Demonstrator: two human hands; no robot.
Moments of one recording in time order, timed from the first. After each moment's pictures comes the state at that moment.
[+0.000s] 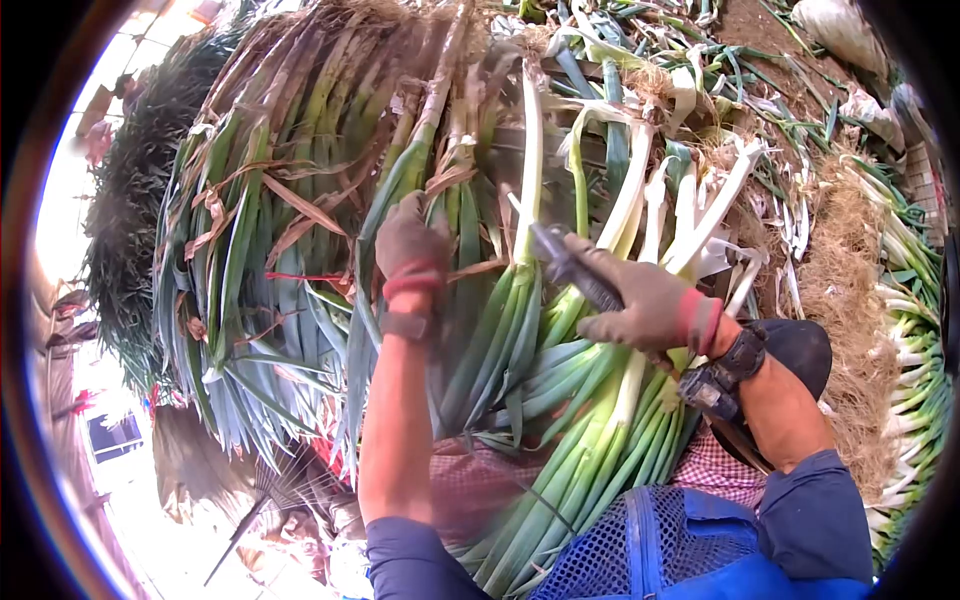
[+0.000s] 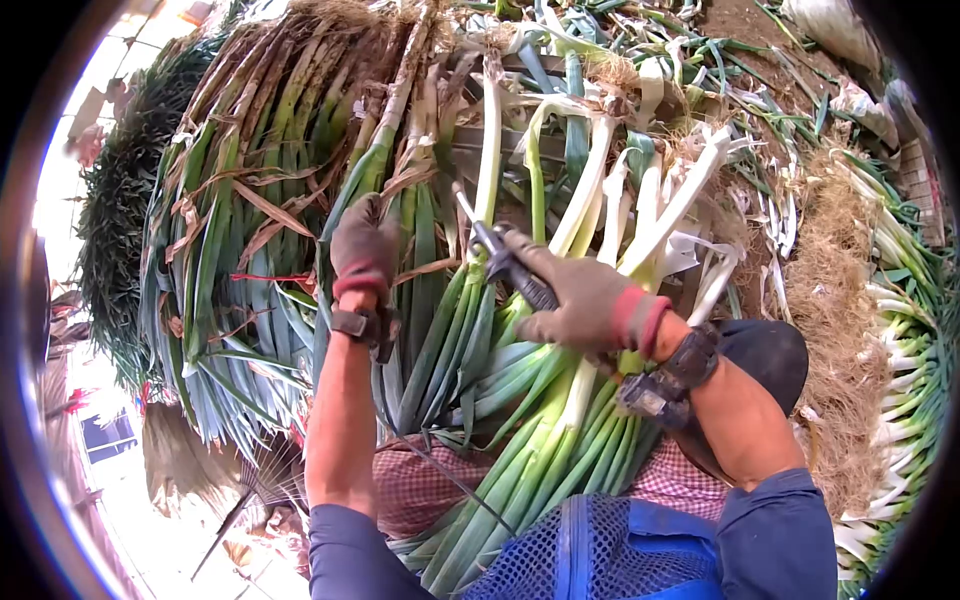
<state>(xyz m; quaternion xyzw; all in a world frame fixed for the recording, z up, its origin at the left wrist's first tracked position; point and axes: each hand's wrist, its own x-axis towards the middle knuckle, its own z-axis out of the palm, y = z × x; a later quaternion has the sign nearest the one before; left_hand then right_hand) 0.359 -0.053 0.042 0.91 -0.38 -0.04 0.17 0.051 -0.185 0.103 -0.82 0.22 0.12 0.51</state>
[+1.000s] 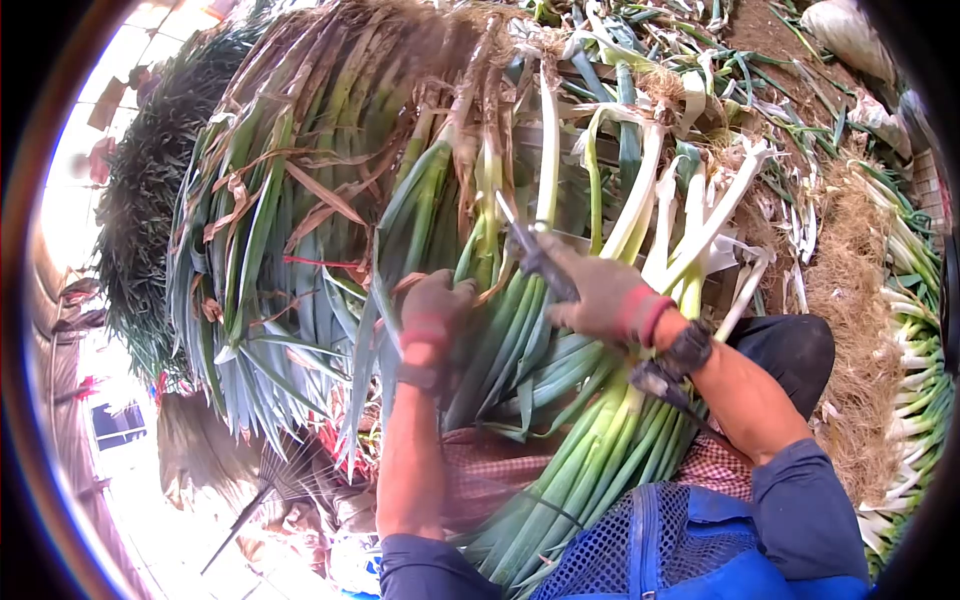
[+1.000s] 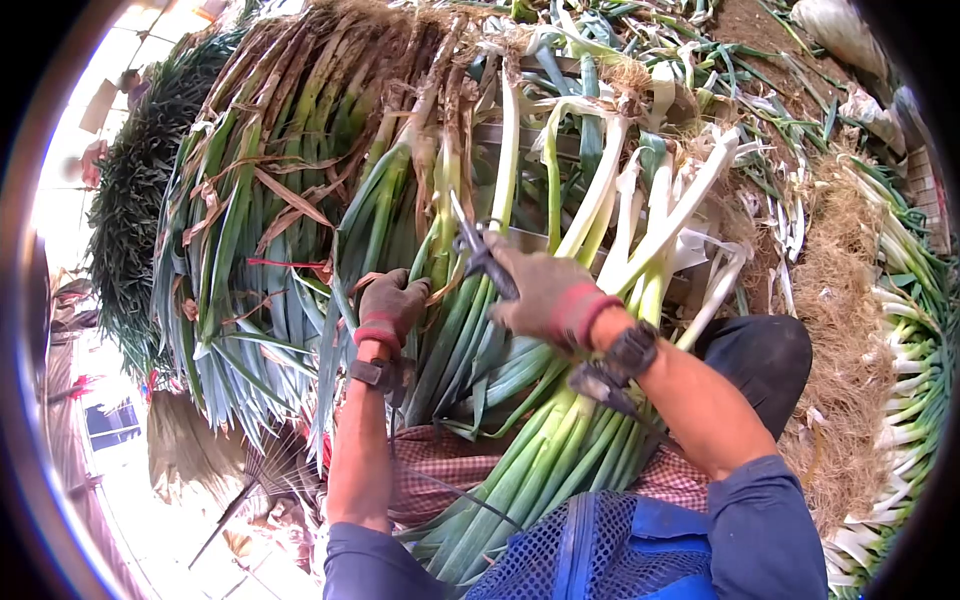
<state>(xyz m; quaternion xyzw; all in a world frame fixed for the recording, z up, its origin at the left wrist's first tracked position) 0.325 0.032 0.049 0.91 -0.30 -0.26 0.08 0.104 -0.145 0.105 -0.84 0.27 0.18 0.44</state>
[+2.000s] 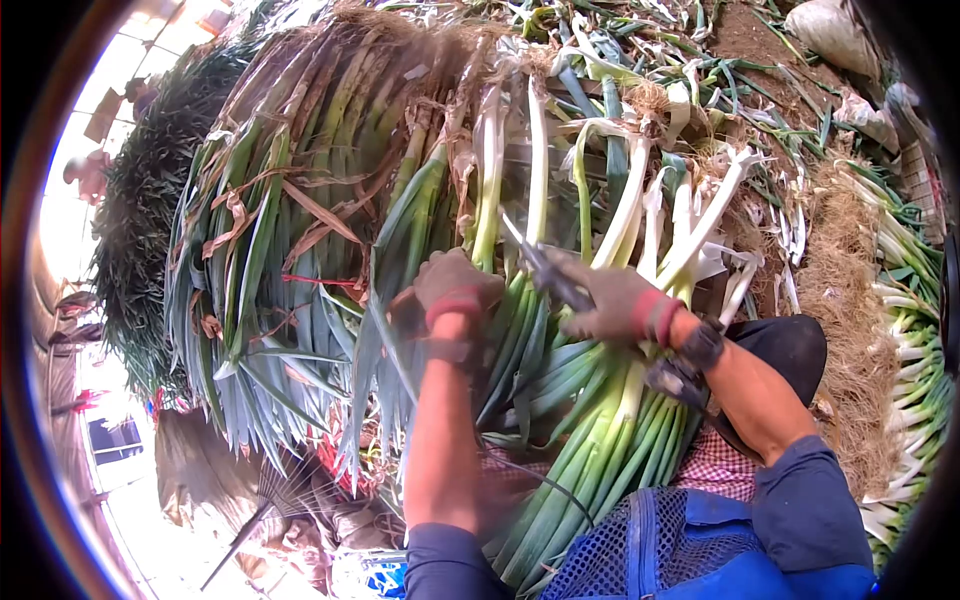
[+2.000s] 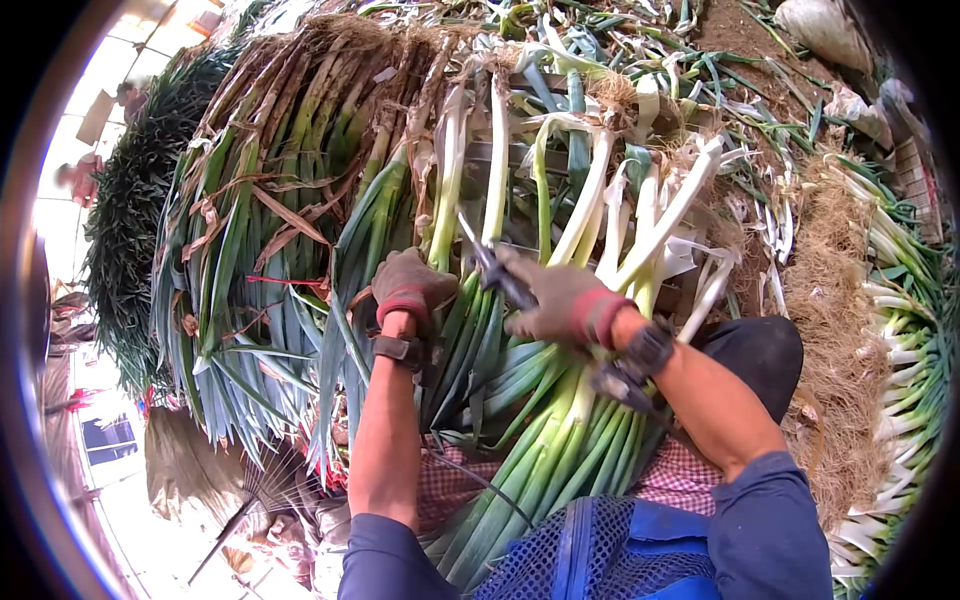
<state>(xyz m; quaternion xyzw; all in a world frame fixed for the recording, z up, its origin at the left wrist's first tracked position) 0.303 -0.047 0.069 0.93 -0.31 -0.18 -0.07 0.080 -0.165 0.089 -0.84 0.25 0.19 0.43</state>
